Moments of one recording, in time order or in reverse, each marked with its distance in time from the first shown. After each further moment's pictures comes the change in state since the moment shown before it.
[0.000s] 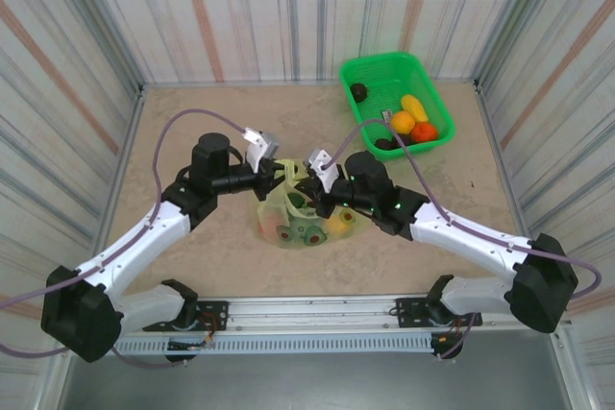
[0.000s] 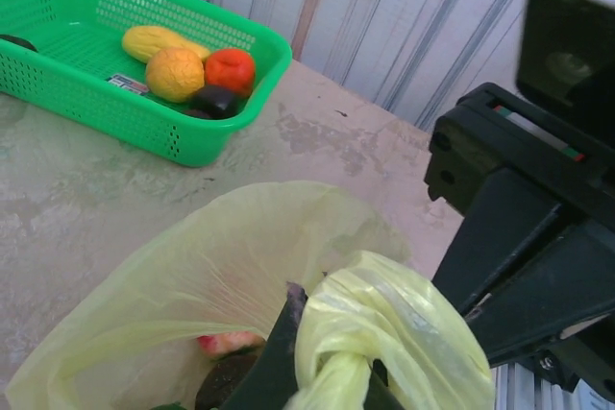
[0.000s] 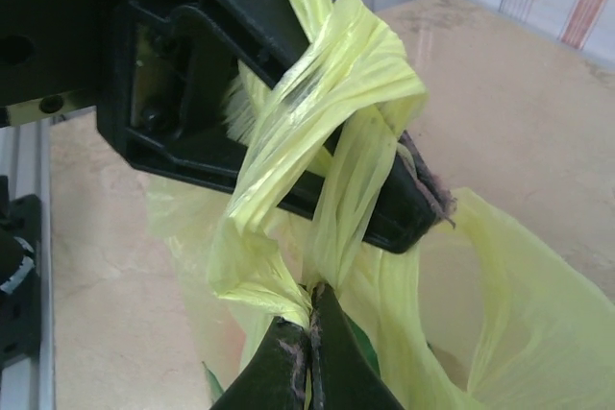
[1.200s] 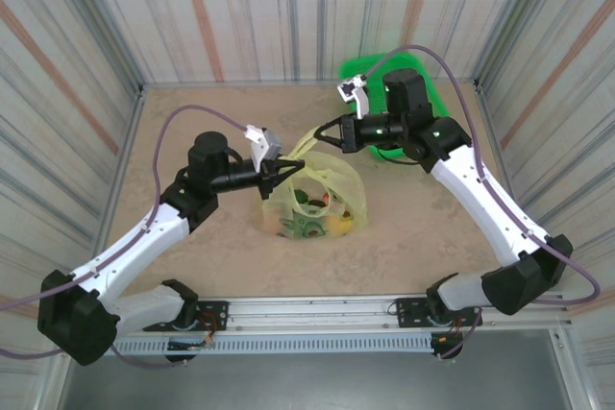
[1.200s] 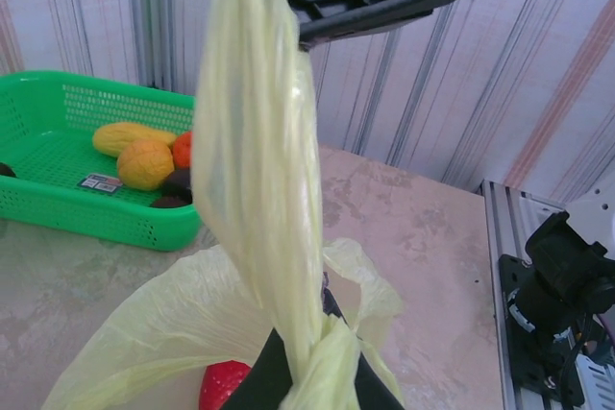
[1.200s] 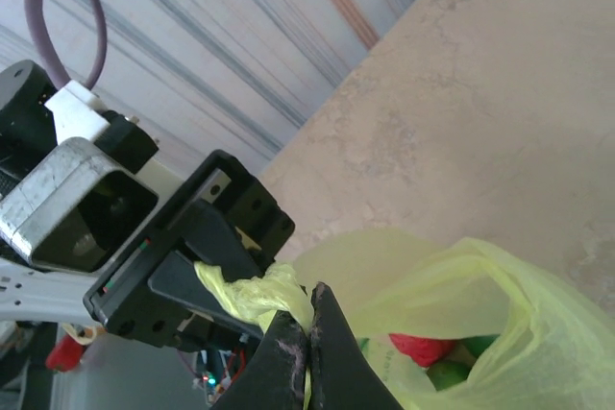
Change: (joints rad) left arm -0.047 -0.021 0.025 0.101 0.042 0.067; right arm -0.366 0.157 0.629 -0.604 -0.485 0.363
